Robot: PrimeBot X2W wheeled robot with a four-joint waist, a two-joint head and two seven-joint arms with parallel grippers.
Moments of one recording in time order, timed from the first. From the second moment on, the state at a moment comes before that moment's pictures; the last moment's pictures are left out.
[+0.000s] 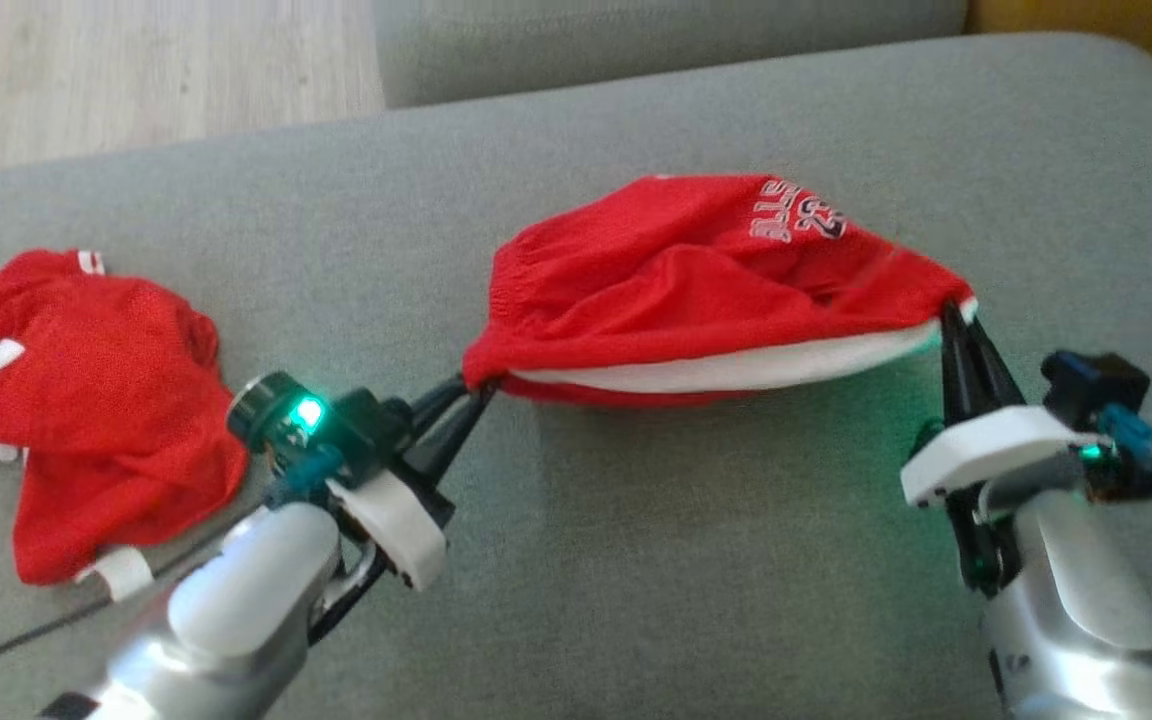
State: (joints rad) left arm -0.61 0.34 -0.97 0.56 -0.48 -0.13 -0.25; right arm -0.38 -0.05 -0.06 0.69 0.14 0.13 -0.21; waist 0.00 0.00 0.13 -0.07
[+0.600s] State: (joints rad) left arm -0.87 0.44 -0.83 0.37 -0.66 -0.08 -0.03; right arm -0.54 -0.17 0.09 0.20 0.25 0.13 -0.01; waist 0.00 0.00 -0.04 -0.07
